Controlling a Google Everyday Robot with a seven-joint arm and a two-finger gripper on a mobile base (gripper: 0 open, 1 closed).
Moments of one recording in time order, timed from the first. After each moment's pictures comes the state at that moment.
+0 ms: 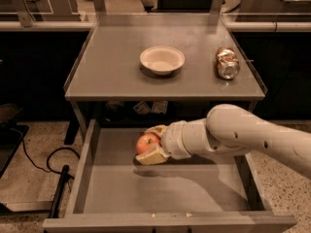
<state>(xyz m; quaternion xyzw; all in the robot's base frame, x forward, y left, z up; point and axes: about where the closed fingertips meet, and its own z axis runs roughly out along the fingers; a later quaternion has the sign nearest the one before) 0.496 0.020 0.705 -0.56 0.70 0.24 0.38</state>
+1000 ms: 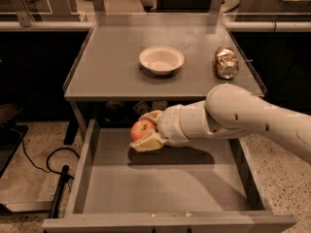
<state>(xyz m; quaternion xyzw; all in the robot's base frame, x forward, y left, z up) 0.509 0.035 0.755 -0.57 0.68 0.25 0.39</state>
